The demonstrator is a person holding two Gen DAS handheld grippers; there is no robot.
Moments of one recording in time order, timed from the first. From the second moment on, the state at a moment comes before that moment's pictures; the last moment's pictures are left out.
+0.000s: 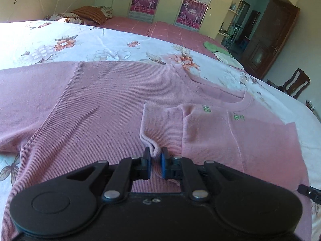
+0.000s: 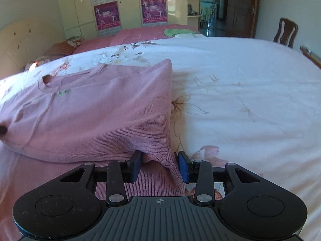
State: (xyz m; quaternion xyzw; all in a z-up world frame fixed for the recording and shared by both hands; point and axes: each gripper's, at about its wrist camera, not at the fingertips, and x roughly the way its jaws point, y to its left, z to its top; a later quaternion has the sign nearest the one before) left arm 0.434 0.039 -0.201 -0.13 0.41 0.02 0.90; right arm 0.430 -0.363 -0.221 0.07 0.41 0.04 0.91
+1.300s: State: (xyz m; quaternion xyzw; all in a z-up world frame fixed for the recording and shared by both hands) left arm 0.480 0.010 -0.212 -0.05 0.39 0.03 0.92; right arm 0.573 -0.372 -0.217 0.08 0.39 0.02 0.92
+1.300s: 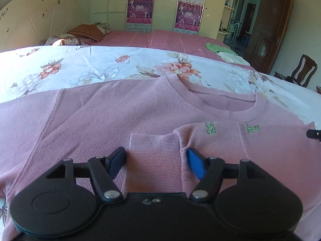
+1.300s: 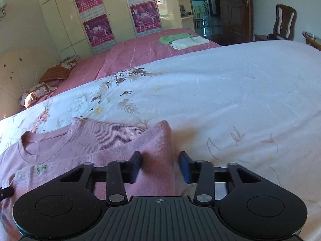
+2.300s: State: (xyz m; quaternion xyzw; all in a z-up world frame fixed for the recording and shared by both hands) left arm 0.307 0.282 -0.170 -0.27 0.37 0.26 0.85; right arm 0.438 -0.158 -0.176 0.01 0.36 0.23 0.90
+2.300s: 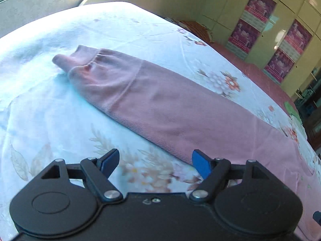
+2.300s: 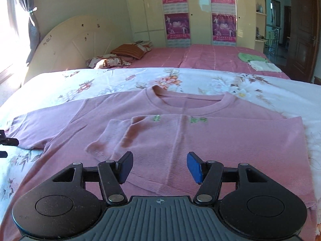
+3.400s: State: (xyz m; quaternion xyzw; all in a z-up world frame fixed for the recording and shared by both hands) left arm 0.332 0.344 -0.125 -0.26 0.22 0.19 0.92; right arm 0.453 0.001 -0.215 -0.02 0.40 0.30 0.87
